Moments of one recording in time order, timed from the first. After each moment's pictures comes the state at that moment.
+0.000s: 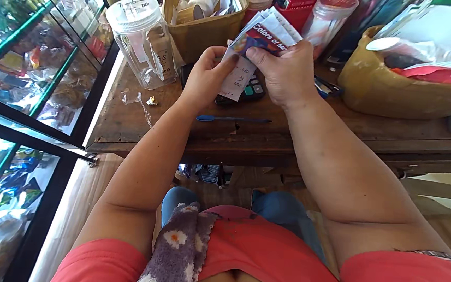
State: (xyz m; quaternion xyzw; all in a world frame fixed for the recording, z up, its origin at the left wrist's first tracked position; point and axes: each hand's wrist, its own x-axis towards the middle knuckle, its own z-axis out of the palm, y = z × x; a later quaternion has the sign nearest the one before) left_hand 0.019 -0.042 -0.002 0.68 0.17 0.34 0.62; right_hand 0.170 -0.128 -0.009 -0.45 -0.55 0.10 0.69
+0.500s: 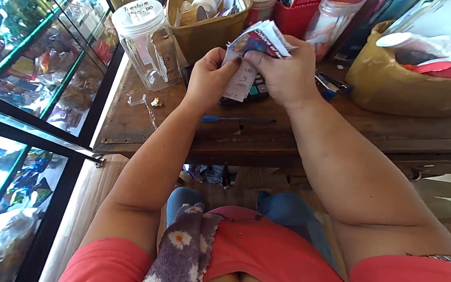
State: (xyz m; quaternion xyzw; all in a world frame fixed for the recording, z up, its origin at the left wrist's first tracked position) left_hand 0.020 -0.044 -0.003 0.68 0.16 0.39 0.60; right_hand 0.165 -0.133 -0.007 -0.57 -0.56 0.00 0.60
